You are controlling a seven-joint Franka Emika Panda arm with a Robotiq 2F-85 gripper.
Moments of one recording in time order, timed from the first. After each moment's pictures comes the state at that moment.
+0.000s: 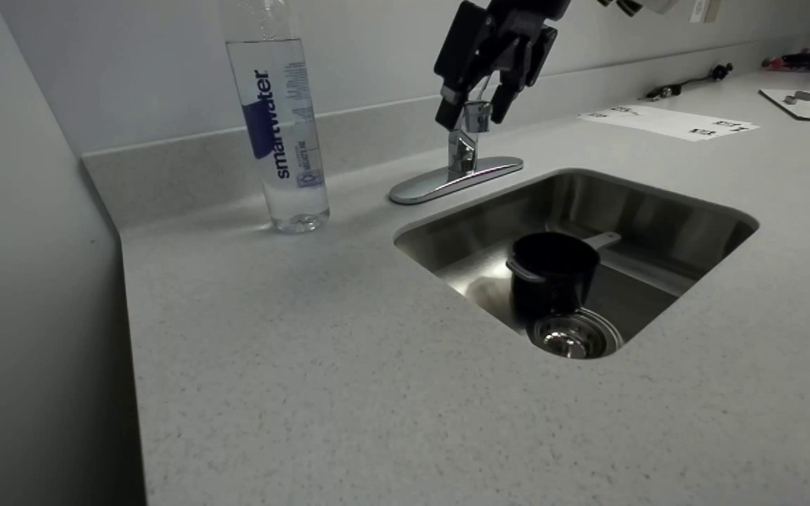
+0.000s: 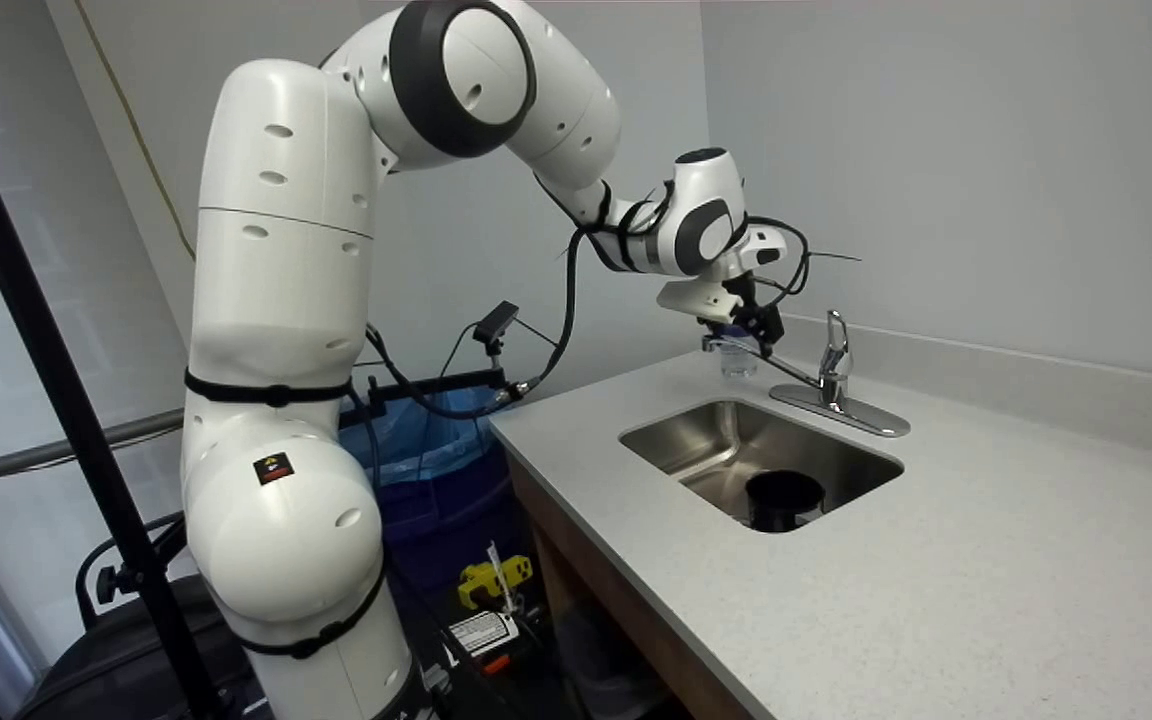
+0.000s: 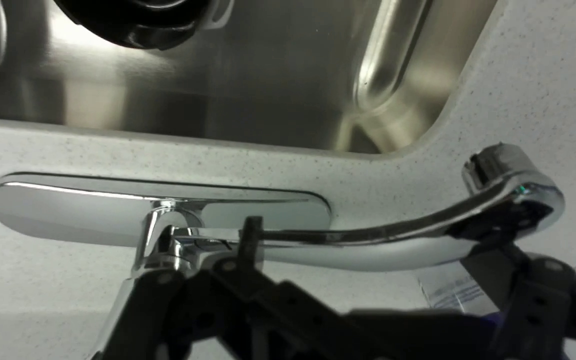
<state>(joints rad) 0.16 0.35 0.13 -1.88 0.04 2.62 0.11</state>
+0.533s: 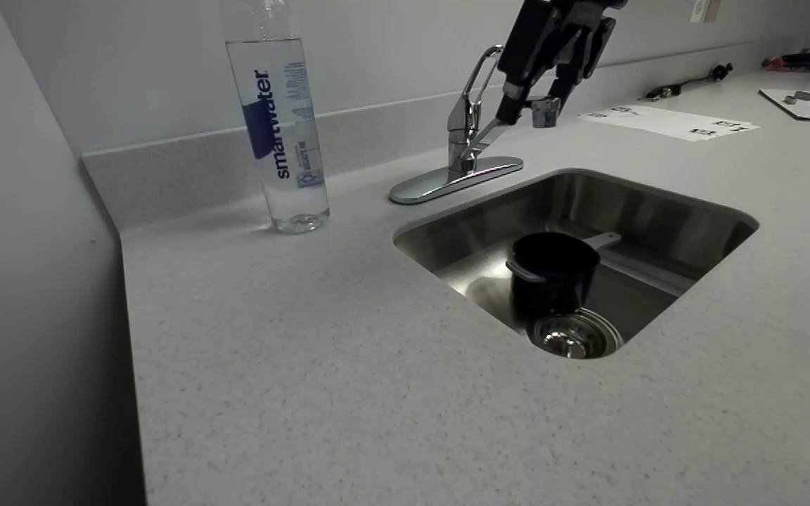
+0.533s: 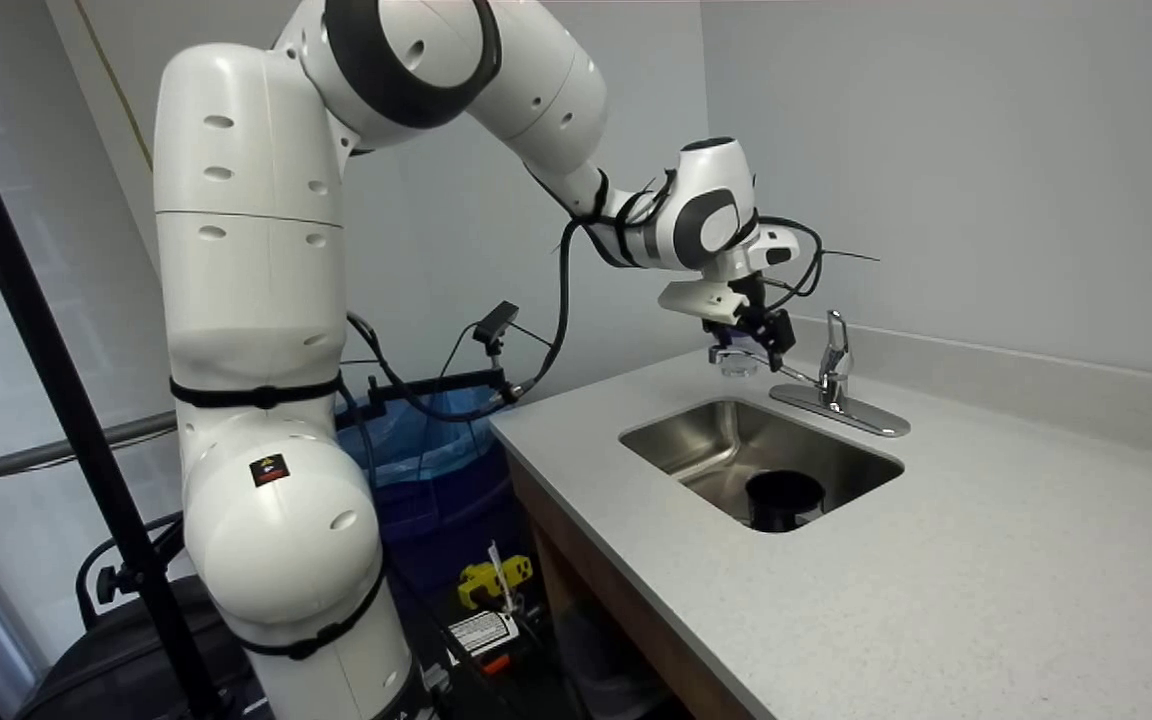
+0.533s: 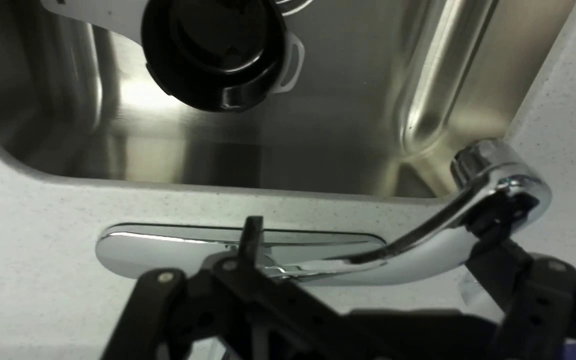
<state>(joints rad) 0.13 0.24 0.08 -2.00 0.03 2.56 0.11</state>
